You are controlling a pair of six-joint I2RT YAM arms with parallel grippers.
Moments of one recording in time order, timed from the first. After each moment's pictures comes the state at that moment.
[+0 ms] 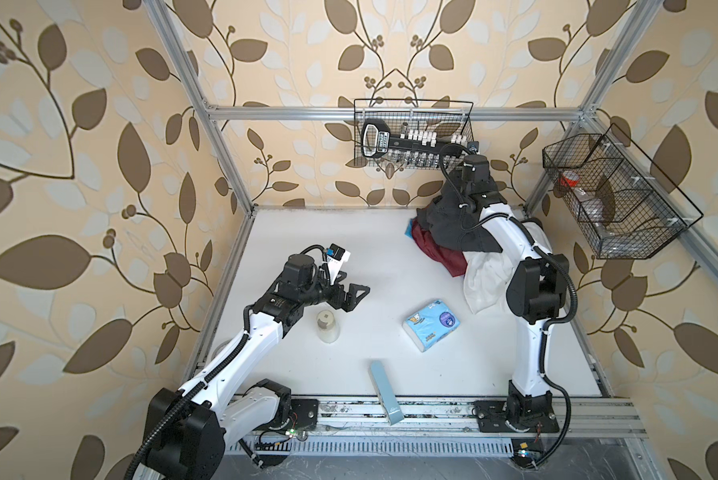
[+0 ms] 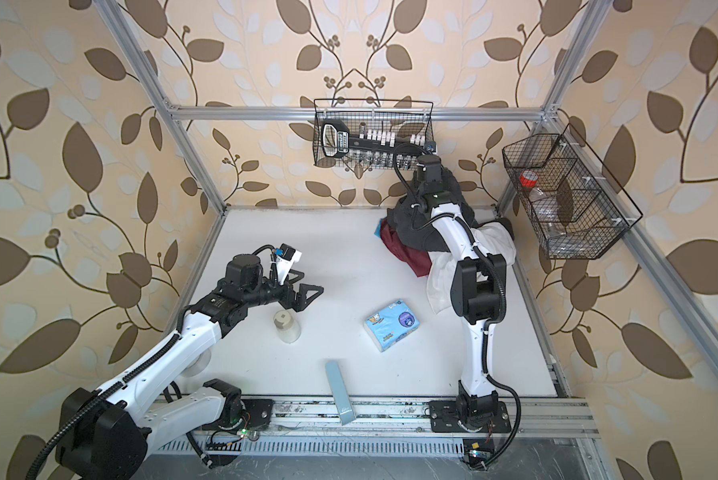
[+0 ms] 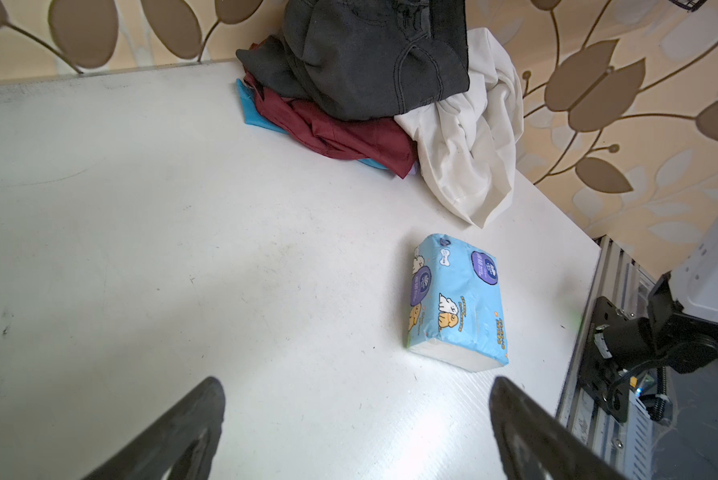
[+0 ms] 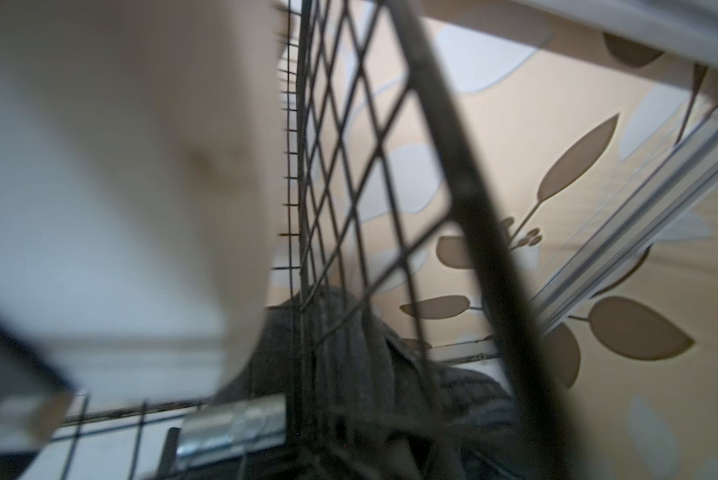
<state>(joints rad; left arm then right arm) -0.32 1.06 0.73 -0.22 0.56 -0.06 0.17 2.16 2.02 -0.17 0.48 -0.07</state>
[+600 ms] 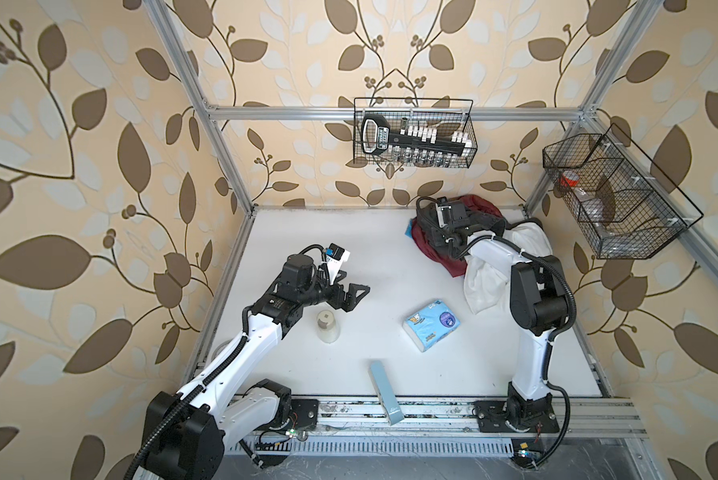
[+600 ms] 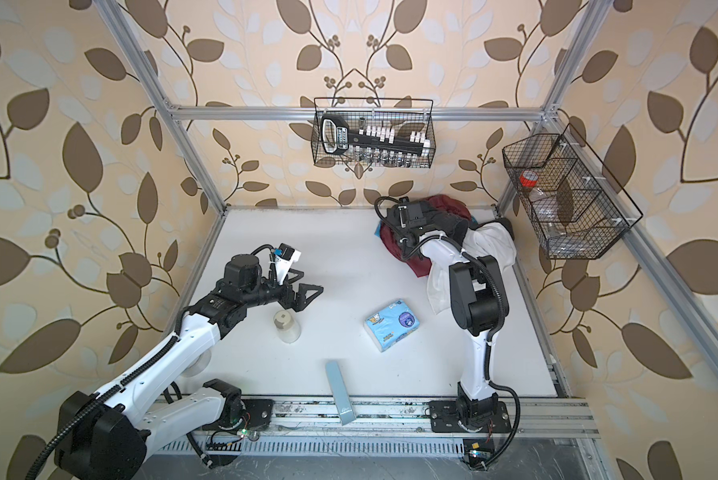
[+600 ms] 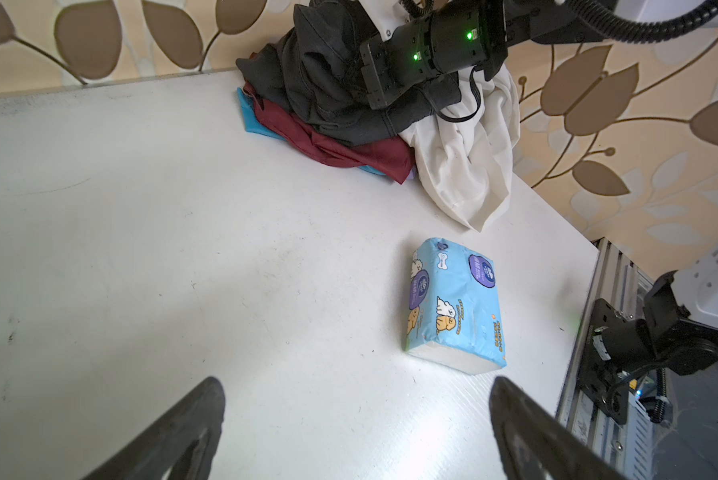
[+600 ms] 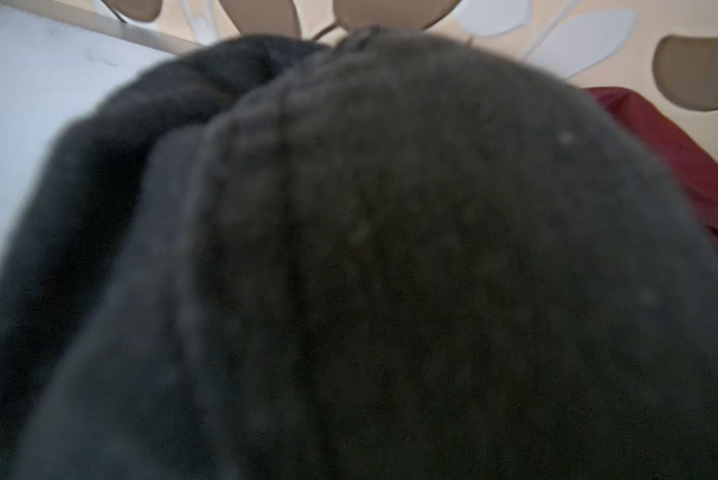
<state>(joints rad) -0.32 1.04 0.73 -0.22 0.56 -0.06 0.25 2.04 1.56 -0.28 0.27 -0.04</state>
